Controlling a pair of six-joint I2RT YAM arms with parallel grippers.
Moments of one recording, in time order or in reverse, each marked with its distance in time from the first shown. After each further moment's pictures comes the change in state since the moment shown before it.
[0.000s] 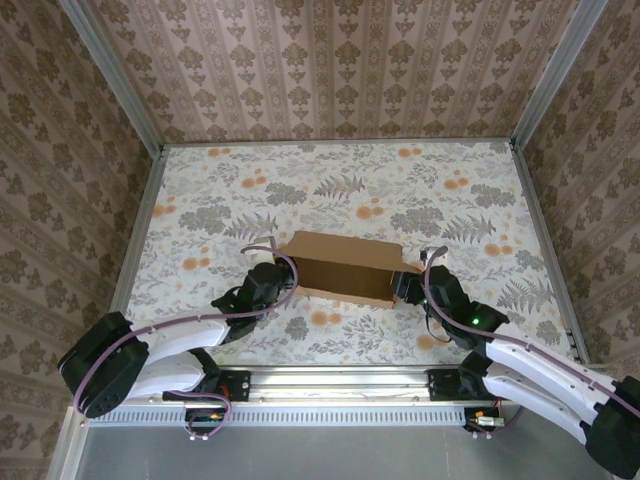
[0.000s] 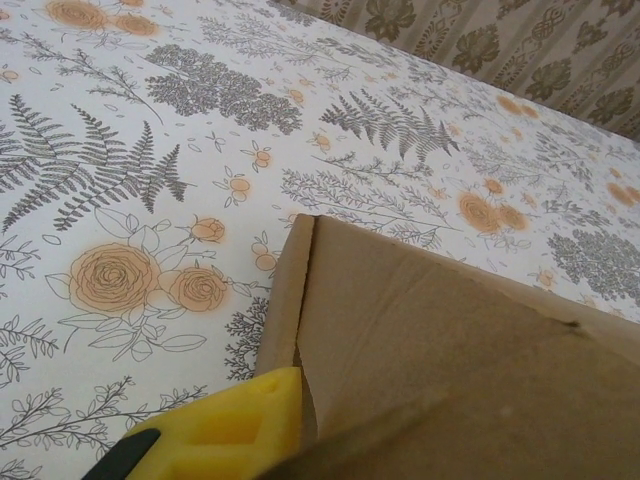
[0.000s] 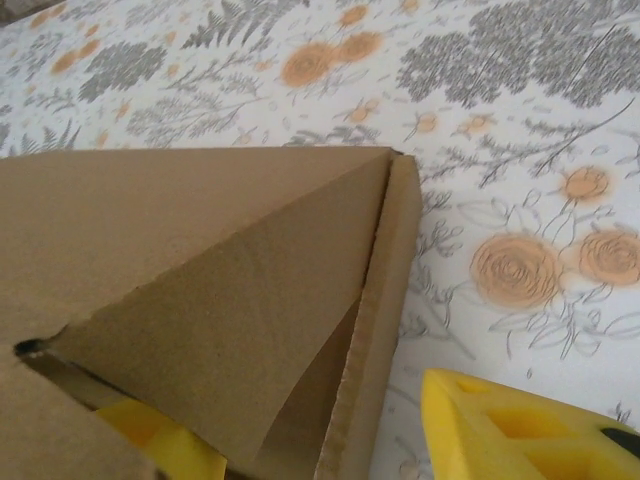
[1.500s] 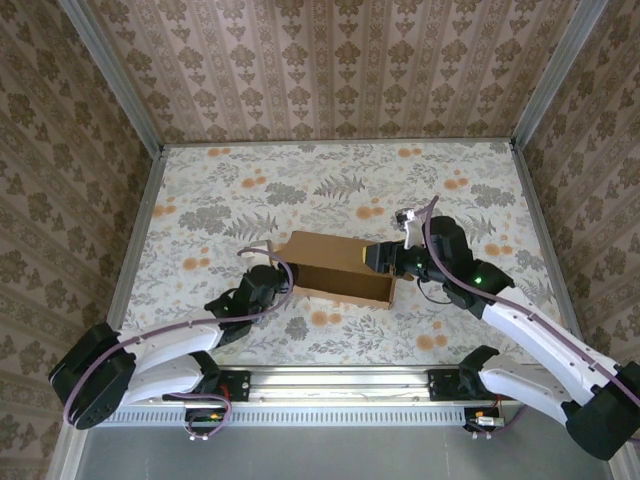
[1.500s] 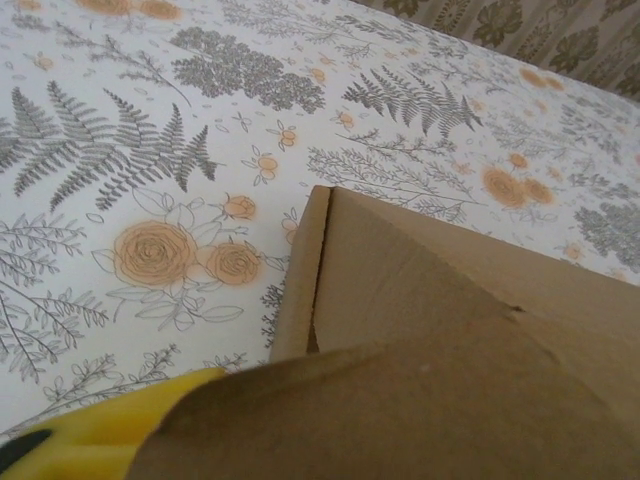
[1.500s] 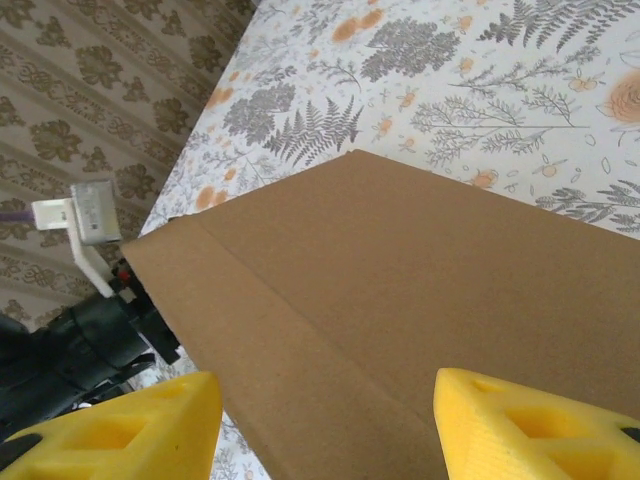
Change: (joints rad) left arm 0.000 -0.099 -0.010 -0.146 0.014 0.021; right arm -0.101 0.233 0.420 -0.080 -0.537 -0.081
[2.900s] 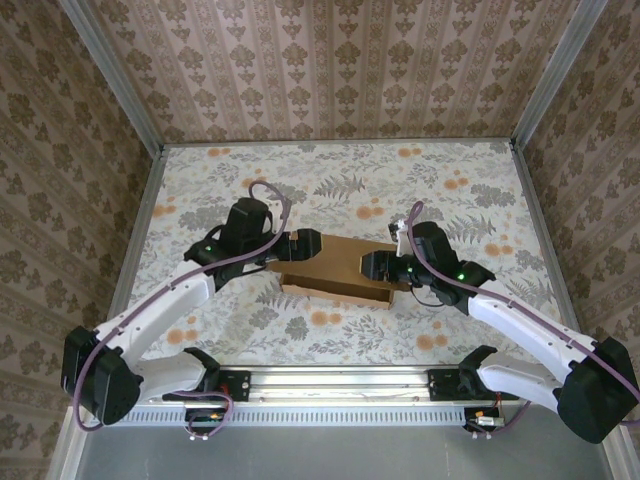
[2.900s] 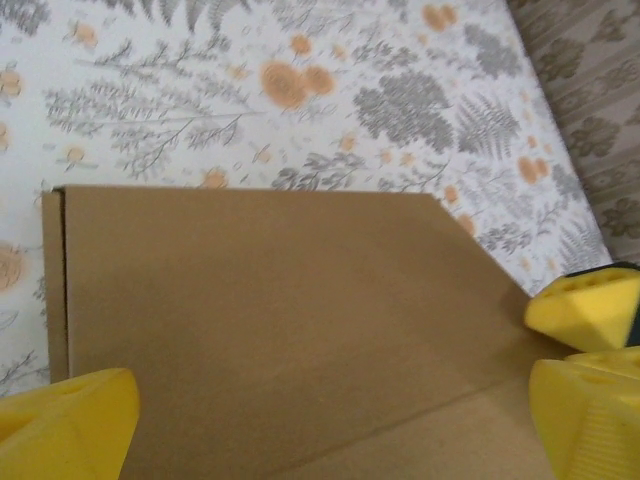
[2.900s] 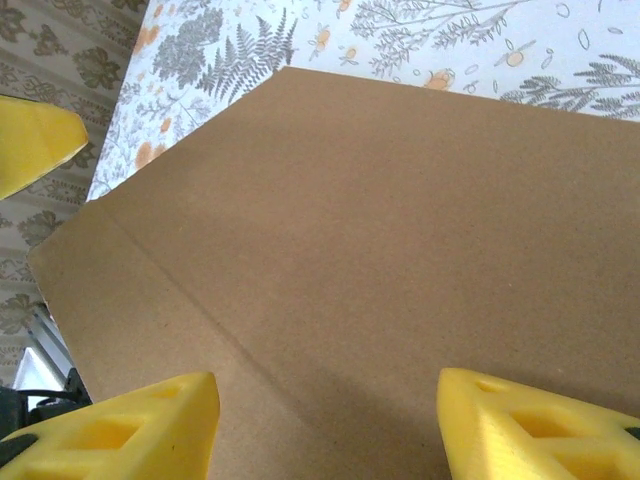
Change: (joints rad) left arm 0.245 0.103 0.586 -0.662 0.743 0.125; right arm 0.000 0.104 -0.080 0.029 -0.008 0.058
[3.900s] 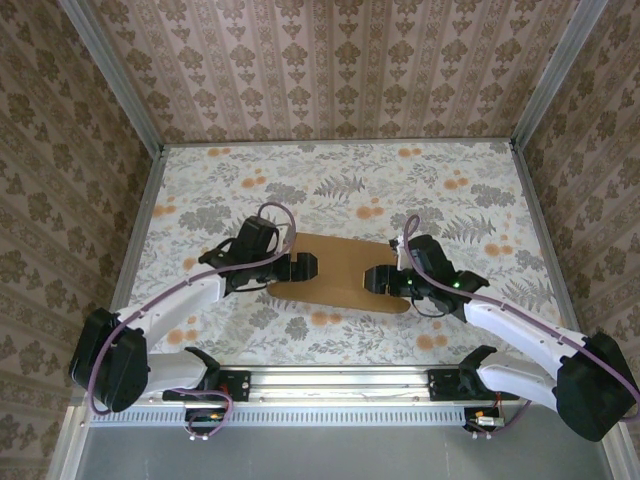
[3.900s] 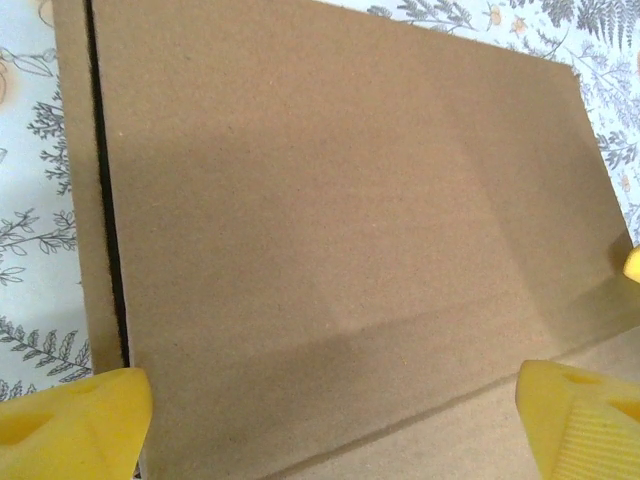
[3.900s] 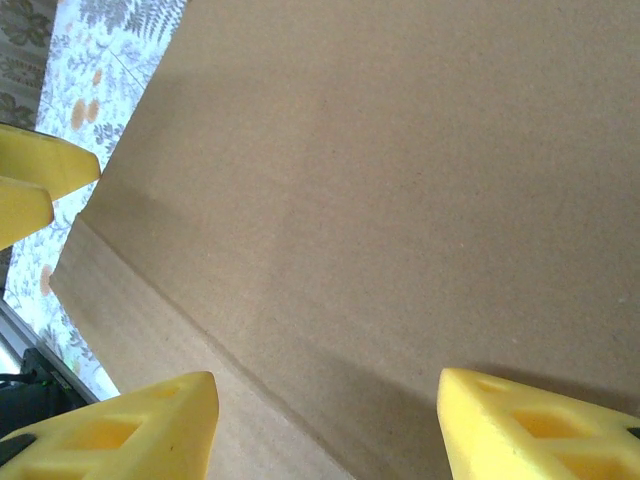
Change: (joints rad) left arm 0.013 0.072 -0.164 0.031 0.062 -0.005; right arm 0.006 0.011 -0.116 0.023 0.002 0.027
